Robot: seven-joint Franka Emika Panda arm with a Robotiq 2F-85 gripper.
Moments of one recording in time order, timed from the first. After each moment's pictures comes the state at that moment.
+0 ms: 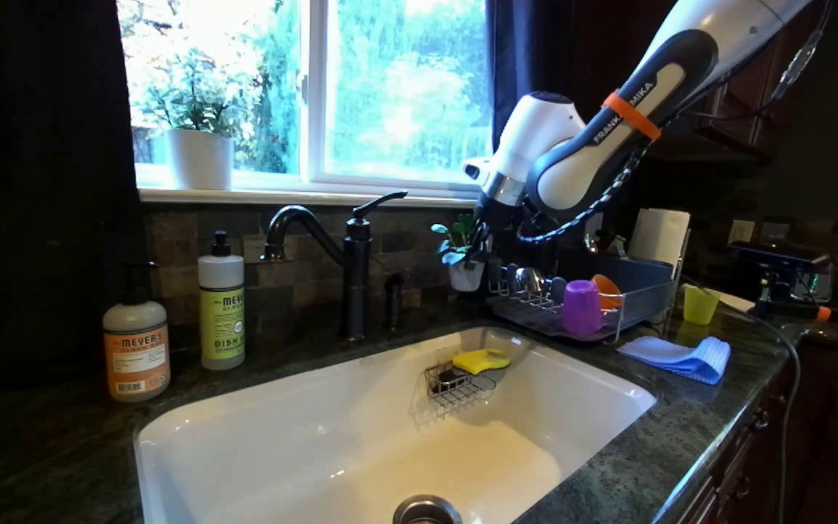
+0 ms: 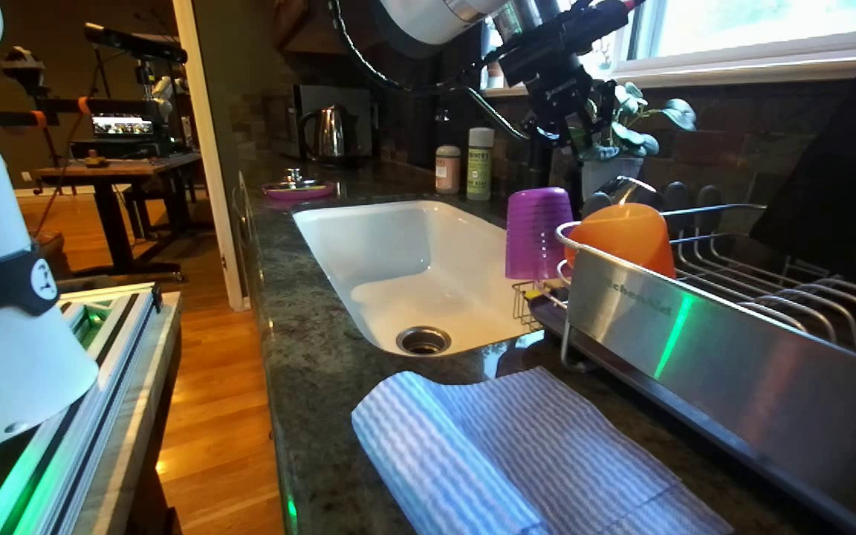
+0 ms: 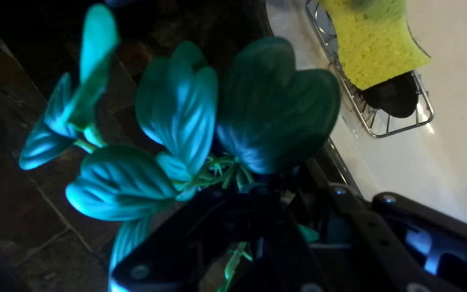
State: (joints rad) arm -0.03 0.19 0.02 -2.19 -0.50 2.90 -0.56
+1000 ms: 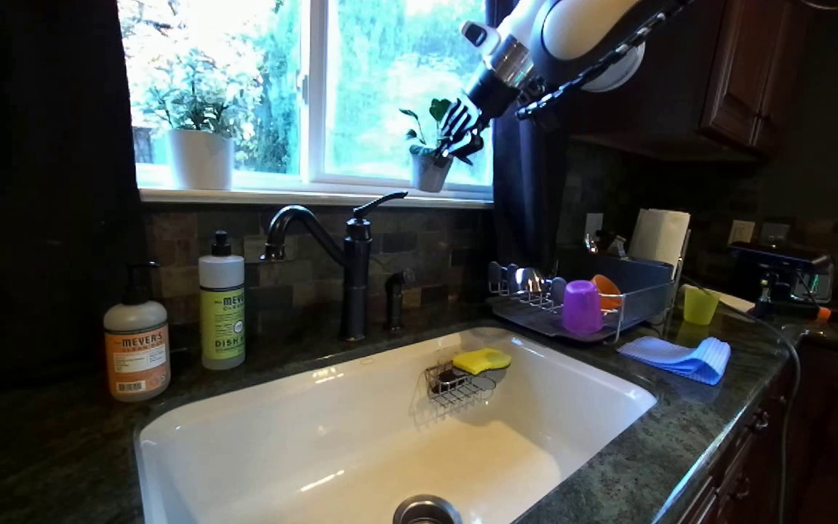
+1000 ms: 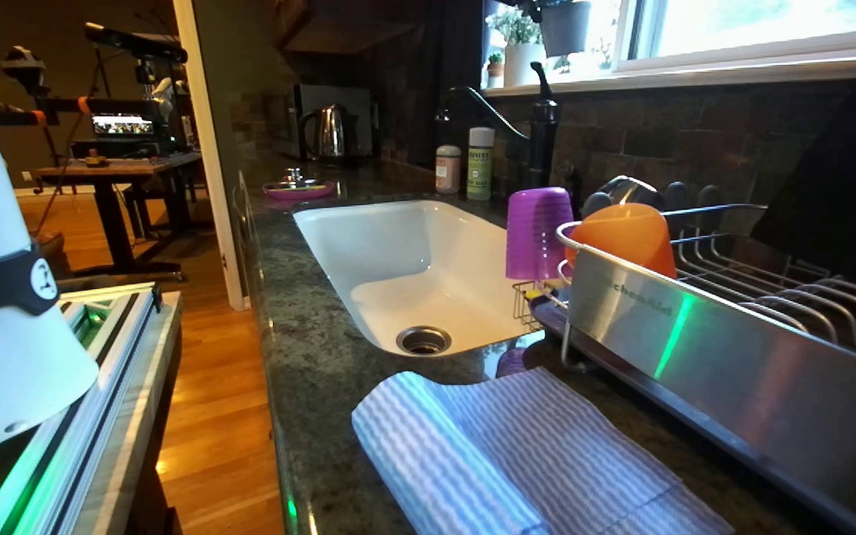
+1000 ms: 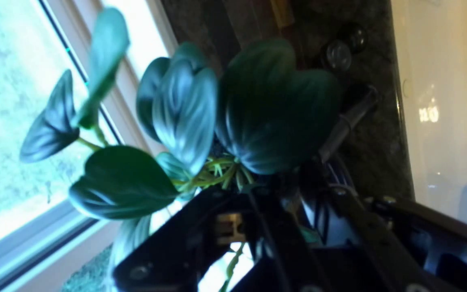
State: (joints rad) arm 0.07 -0.13 0.12 -2.20 -0.15 2.85 -0.99
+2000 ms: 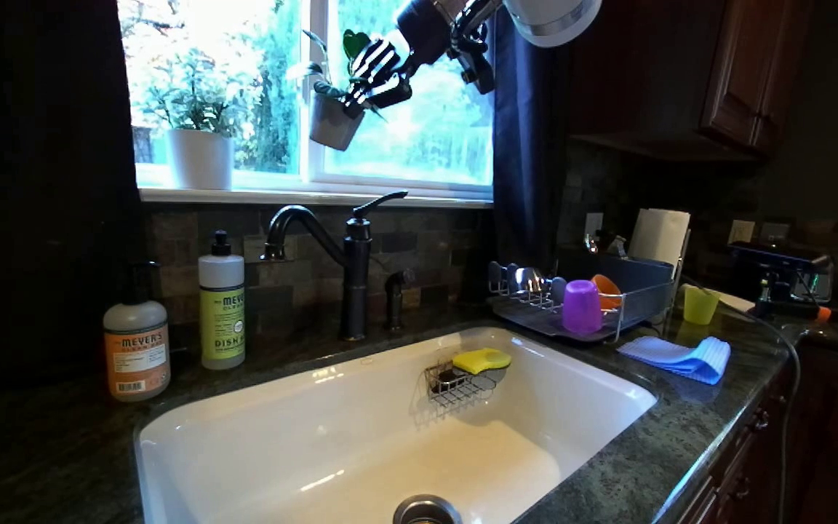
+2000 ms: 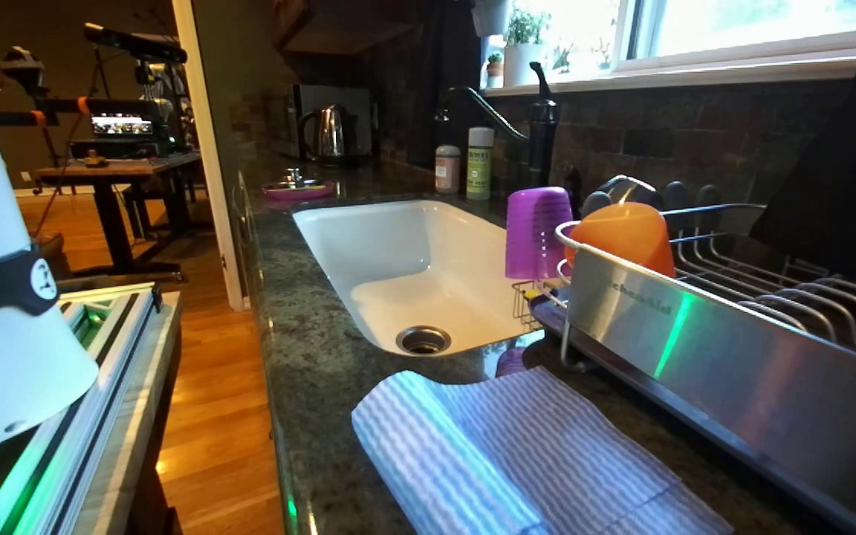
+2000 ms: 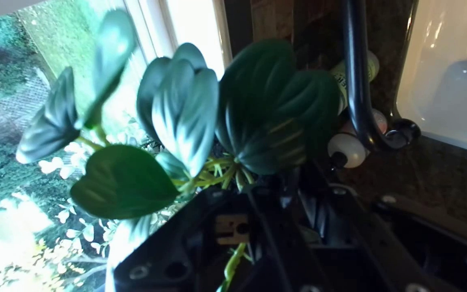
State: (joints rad) arm 0.30 -0.06 0.14 -2.04 0.19 2.85 -1.32
